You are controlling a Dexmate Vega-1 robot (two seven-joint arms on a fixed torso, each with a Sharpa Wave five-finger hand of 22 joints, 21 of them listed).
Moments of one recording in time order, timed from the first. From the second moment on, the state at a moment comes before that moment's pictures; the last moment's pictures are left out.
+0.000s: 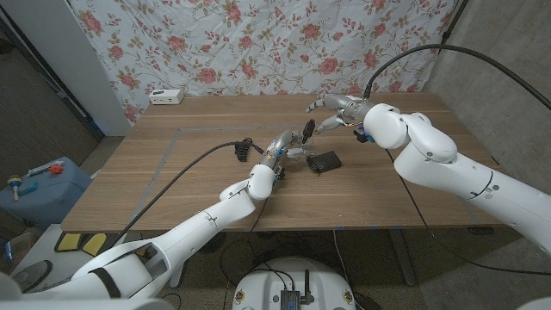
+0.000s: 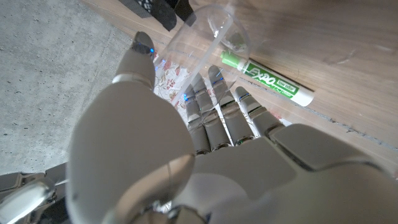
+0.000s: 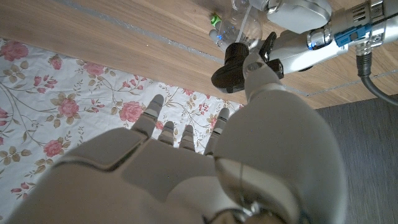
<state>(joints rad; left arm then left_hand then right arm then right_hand) 0.71 0.37 0.80 -1.39 0.21 -0.01 0.42 1.08 -0.04 0.30 -0.23 0.20 0.74 -0.02 0.31 0.21 0.82 -0.10 0.24 0.48 0.84 -0.09 0.21 0.20 0.34 -0.04 0.18 0.16 -0.61 -0.91 -0.74 -2.32 -0.51 -0.73 0.42 0.97 -0.01 0.35 -0.17 0.21 0.37 -0.22 0.21 0.21 -0.09 0.02 0.18 0.21 -0.12 0.13 0.18 0.20 0.16 0.17 0.18 0.17</state>
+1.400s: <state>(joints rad) 0.72 0.38 0.80 -1.41 0.22 -0.01 0.42 1.08 -0.04 0.30 -0.22 0.20 0.74 -0.02 0.32 0.21 0.82 -0.10 0.24 0.48 0.84 -0.09 0.21 0.19 0.34 -0.04 0.18 0.16 -0.48 -0.87 -0.86 -2.29 -0.63 -0.83 0.64 0.91 0.02 0.34 -0.13 0.19 0.39 -0.22 0.21 0.21 -0.13 0.02 0.19 0.21 -0.14 0.11 0.19 0.20 0.14 0.14 0.18 0.17</state>
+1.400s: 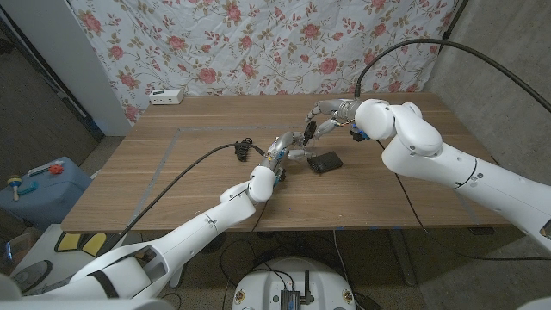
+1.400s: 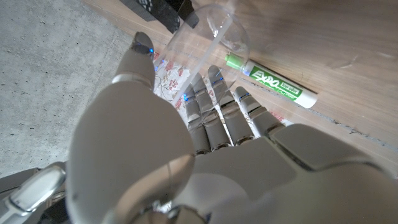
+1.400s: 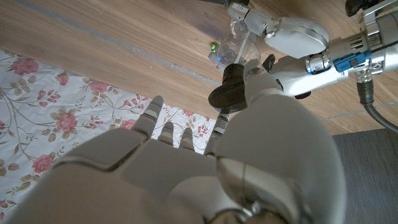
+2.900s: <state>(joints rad) 0.73 0.38 0.81 -1.43 0.22 0.01 0.41 1.08 -0.04 0.30 -0.22 0.20 0.74 -0.02 0.32 0.21 0.82 -0.10 0.23 0.48 0.85 -0.10 0.21 0.19 0.34 -0.04 0.18 0.17 -0.46 -0.84 -0.89 -2.29 -0.66 -0.89 0.69 0.66 0.02 0.25 -0.04 0.17 0.61 -0.21 0.28 0.23 -0.03 0.04 0.22 0.20 -0.09 0.11 0.21 0.20 0.18 0.10 0.19 0.17</state>
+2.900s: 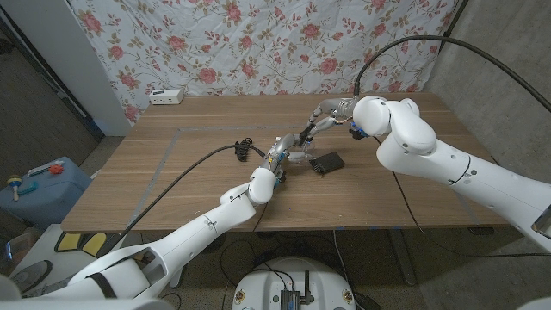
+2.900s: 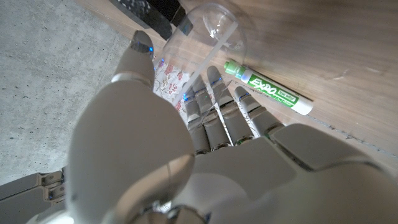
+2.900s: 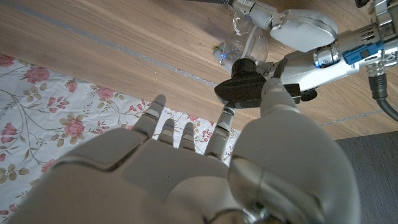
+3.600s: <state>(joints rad) 0.72 0.38 0.81 -1.42 0.21 0.00 0.41 1.08 -0.04 0.30 -0.22 0.20 0.74 -0.02 0.32 0.21 0.82 -0.10 0.23 0.48 0.85 -0.10 0.21 0.19 0.34 -0.04 0.18 0.17 -0.43 -0.81 -0.95 -2.27 -0.71 -0.93 0.70 0.56 0.00 0.21 -0.02 0.17 0.69 -0.18 0.30 0.22 0.06 0.05 0.24 0.20 -0.02 0.09 0.23 0.20 0.26 0.10 0.20 0.17</state>
